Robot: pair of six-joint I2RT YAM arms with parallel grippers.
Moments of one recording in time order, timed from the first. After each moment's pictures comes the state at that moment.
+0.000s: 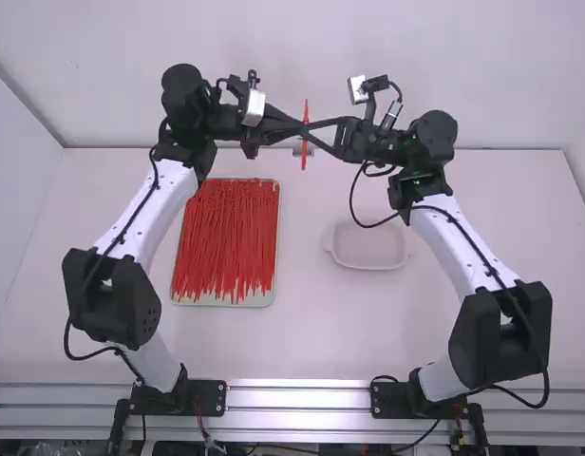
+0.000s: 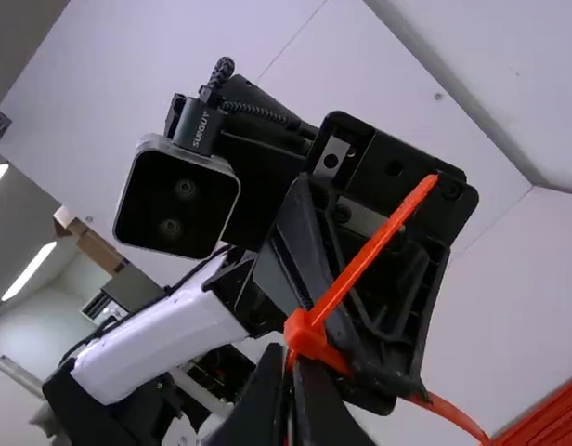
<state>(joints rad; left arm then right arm) -0.17 1.77 1.62 0.35 1.45 0.18 0.23 1.63 1.29 0.77 -1.22 1.20</state>
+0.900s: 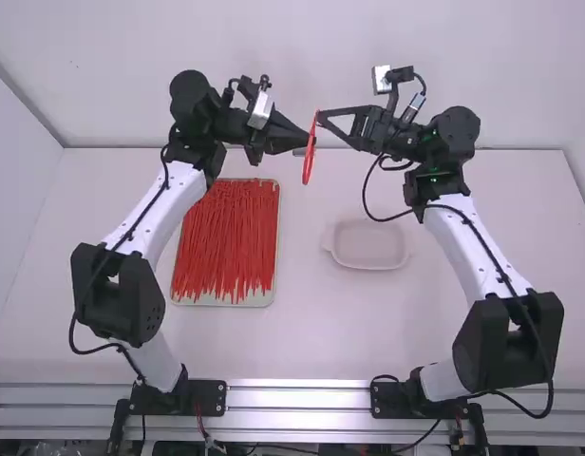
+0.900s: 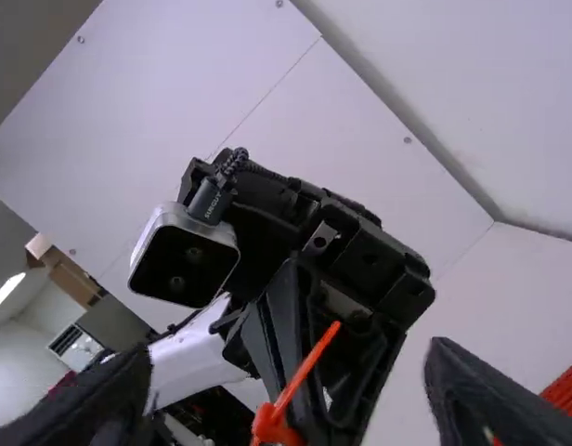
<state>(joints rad) -0.20 1.80 1.60 0.51 1.55 -0.06 0.16 1.60 1.31 0.74 -1.19 1.20</state>
